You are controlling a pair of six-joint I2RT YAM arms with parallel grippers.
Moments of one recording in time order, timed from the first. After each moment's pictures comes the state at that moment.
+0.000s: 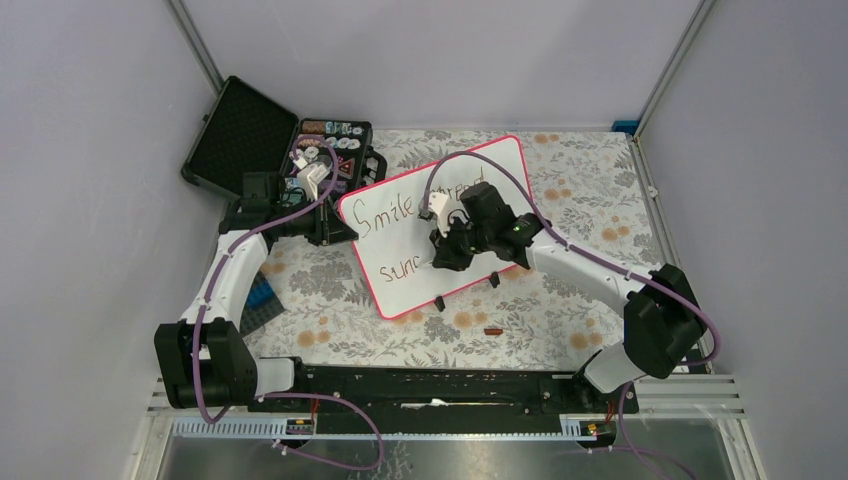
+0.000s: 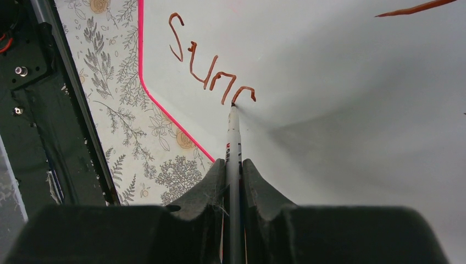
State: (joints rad) left arm 0.04 1.28 1.00 -0.58 0.95 0.08; right arm 0.73 1.53 1.11 -0.36 -0.45 -0.21
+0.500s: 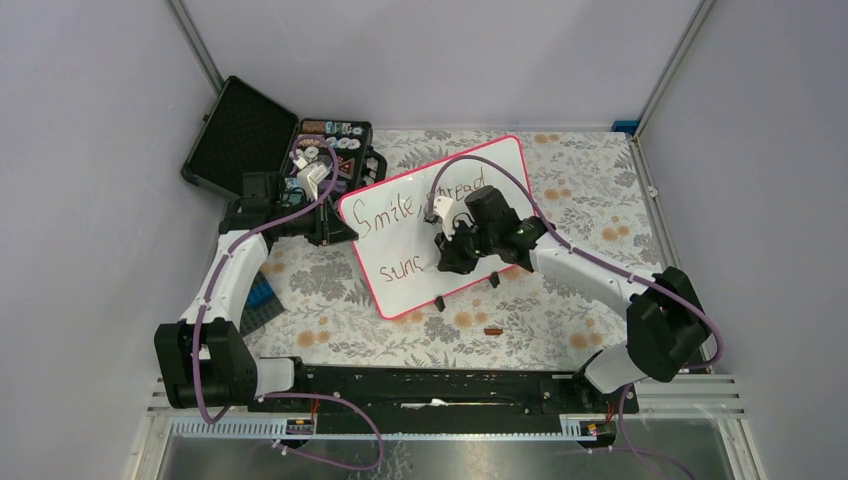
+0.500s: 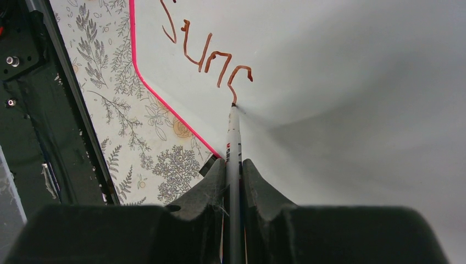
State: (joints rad) left arm 0.04 1.28 1.00 -0.58 0.95 0.08; right arm 0.71 1.50 1.07 -0.37 -0.45 -0.22
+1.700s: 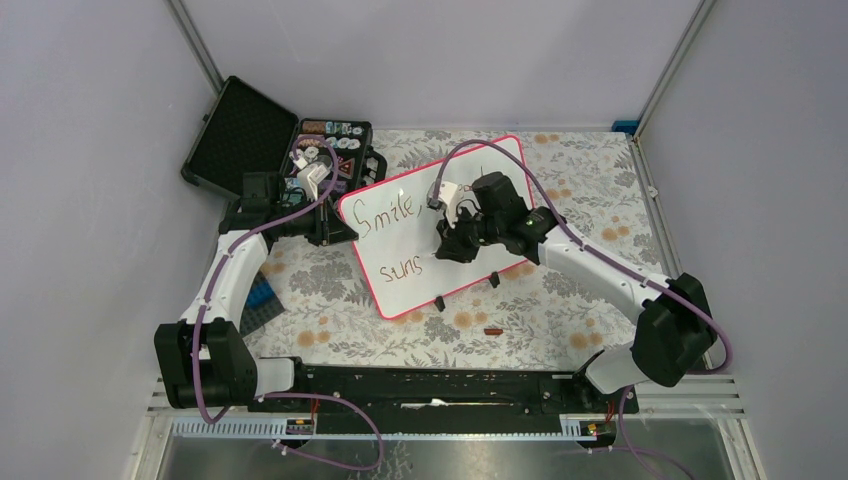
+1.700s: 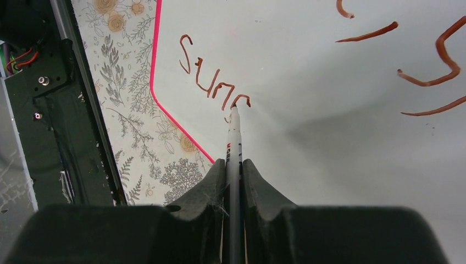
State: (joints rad) left arm 0.04 1.28 1.00 -0.58 0.95 0.08; right arm 0.68 1.47 1.14 -0.40 -0.51 -0.23
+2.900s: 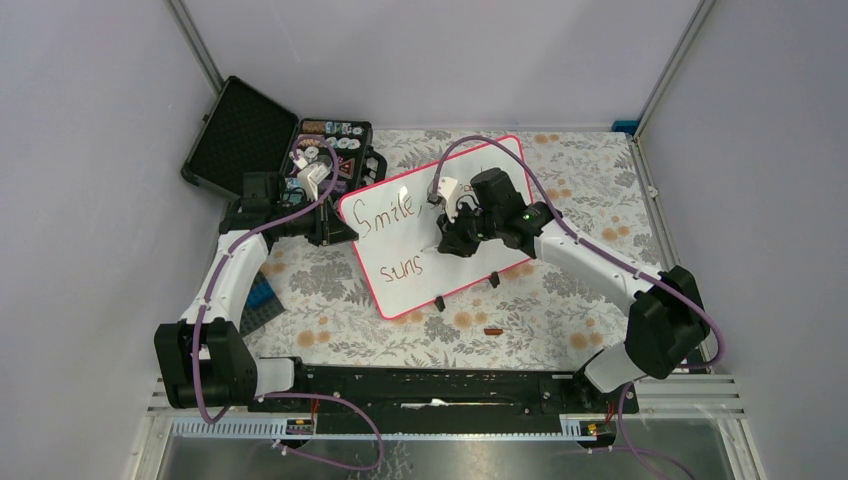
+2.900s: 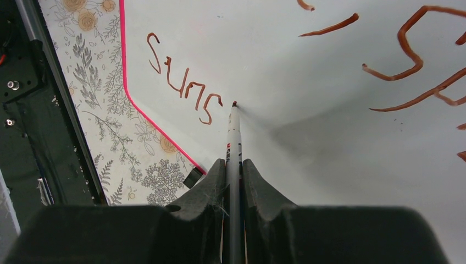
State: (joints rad) left arm 0.04 1.28 1.00 -0.58 0.95 0.08; right arm 0.66 1.52 1.18 -0.41 -0.46 -0.24
